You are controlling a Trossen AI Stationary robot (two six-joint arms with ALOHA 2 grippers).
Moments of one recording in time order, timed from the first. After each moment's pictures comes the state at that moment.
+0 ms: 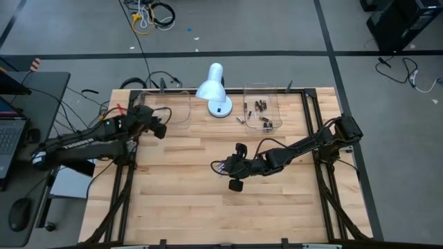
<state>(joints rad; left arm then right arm) 0.40 0.61 0.51 -0.69 -0.46 -0.48 0.28 1.75 1.06 -0.05 0.40 0.26</state>
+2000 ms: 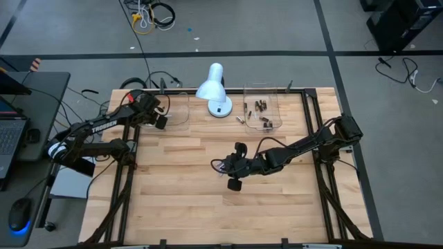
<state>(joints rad) 0.86 1.07 0.51 -0.56 -0.34 -0.24 0.27 1.75 1.06 -0.02 0.40 0.26</state>
